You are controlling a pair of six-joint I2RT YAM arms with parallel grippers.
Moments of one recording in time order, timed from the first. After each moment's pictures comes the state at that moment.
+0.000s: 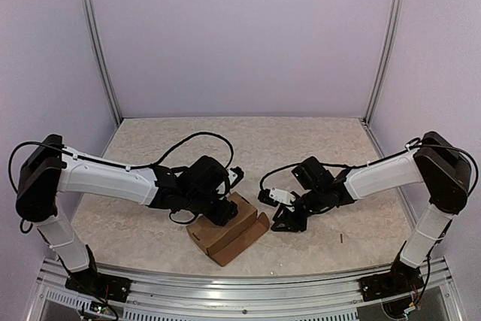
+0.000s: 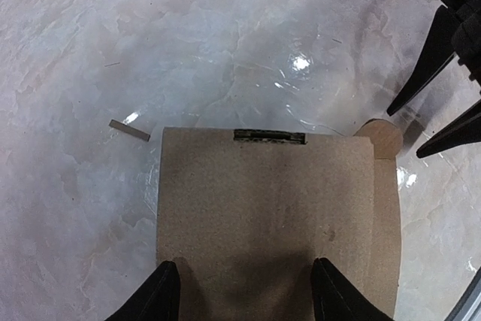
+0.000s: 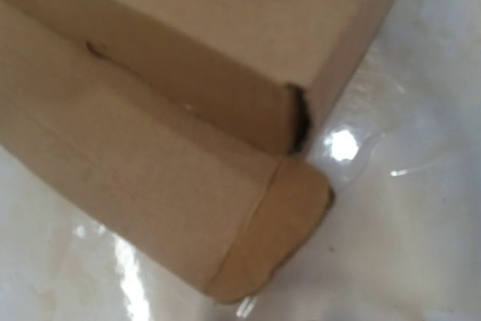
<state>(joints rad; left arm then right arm) -1.03 1.70 1.01 -0.22 -0.14 -0.23 0.79 1.70 0.81 -0.09 -0.43 -0.41</state>
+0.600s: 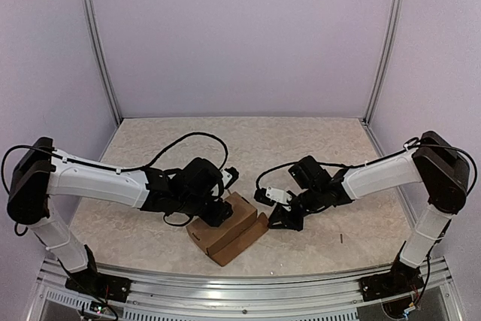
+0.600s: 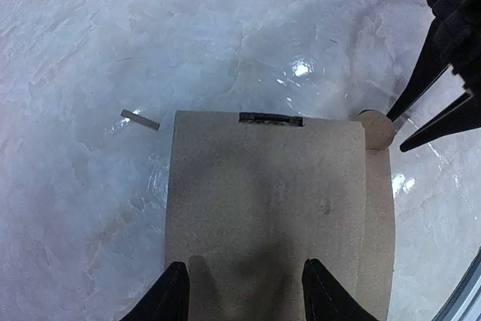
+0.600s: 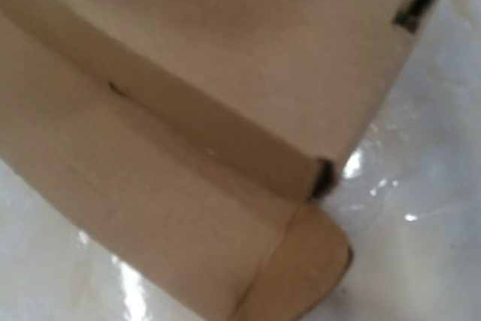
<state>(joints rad) -1.04 1.63 0.97 -0.21 -0.17 -0.24 0.81 1.72 0.83 -0.08 -0.44 -0.40</state>
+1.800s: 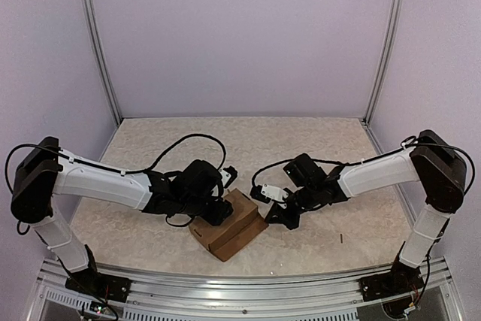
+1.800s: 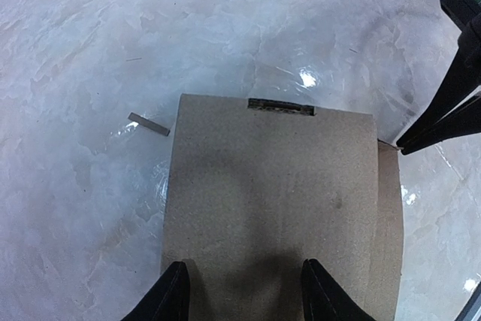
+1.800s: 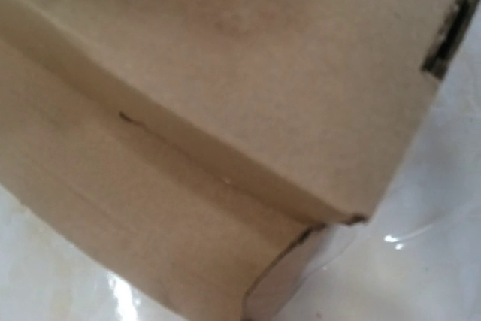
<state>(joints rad) -1.02 1.67 0.93 -0.12 -0.17 -0.26 0.83 1.74 0.88 -0.10 -0.38 -0.37</state>
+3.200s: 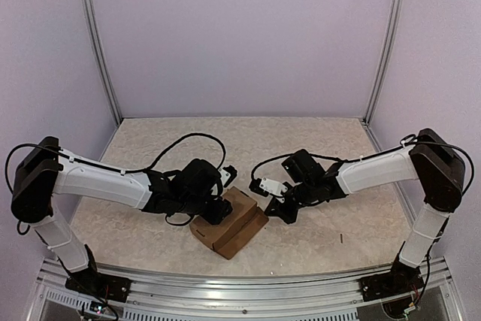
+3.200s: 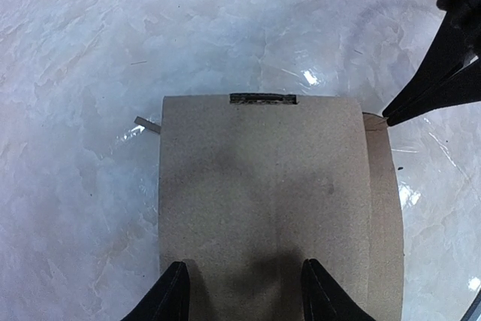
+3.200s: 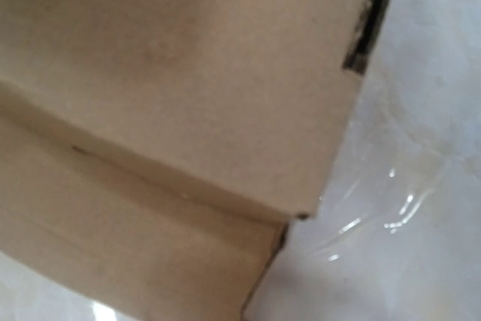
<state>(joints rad) -1.01 1.67 0.92 -0.11 -0.17 -0.24 0.82 1.75 0.92 -0.11 -0.30 -0.33</state>
